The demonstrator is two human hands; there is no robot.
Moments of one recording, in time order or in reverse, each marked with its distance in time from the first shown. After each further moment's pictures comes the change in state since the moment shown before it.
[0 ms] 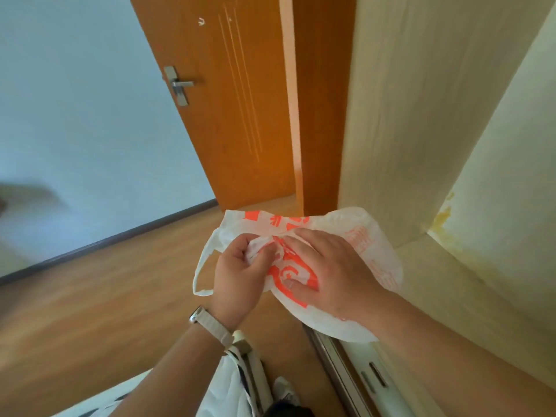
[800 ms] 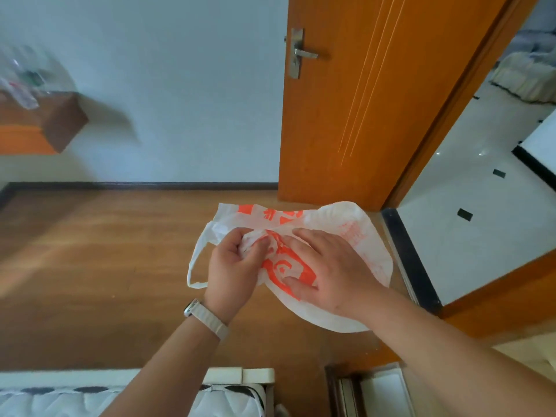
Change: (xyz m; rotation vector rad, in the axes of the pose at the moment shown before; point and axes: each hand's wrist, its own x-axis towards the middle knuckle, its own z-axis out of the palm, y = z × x) left_hand 0.187 -0.090 -0.182 -0.048 0.406 -0.137; right_hand 0.282 -0.072 0.124 -0.016 -0.189 -0.320
